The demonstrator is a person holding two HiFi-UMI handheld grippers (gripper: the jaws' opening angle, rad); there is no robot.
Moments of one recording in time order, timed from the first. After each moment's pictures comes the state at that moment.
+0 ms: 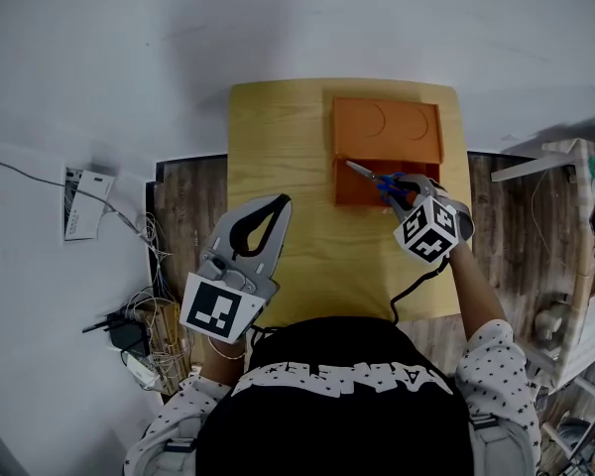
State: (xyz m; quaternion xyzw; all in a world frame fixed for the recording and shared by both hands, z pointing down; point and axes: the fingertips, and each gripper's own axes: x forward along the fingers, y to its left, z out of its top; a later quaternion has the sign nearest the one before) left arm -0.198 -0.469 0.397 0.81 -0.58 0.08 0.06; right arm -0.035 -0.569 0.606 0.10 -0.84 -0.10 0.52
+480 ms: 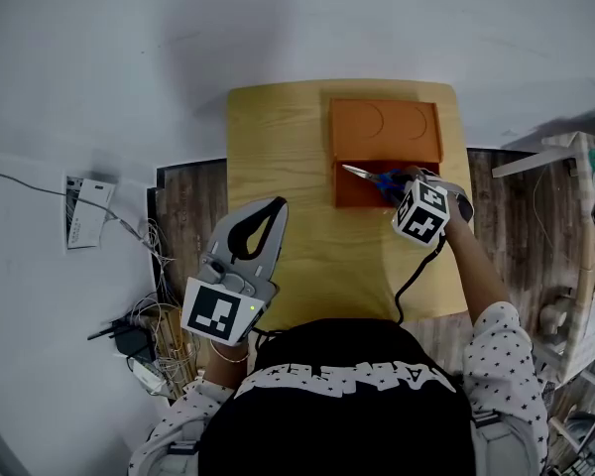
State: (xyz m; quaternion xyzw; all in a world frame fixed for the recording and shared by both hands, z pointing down) left arm -0.202 -0.470 0.398 0.80 -0.59 0.08 0.07; right arm -0.033 -0.577 0.635 0.04 -0.80 -0.10 0.59
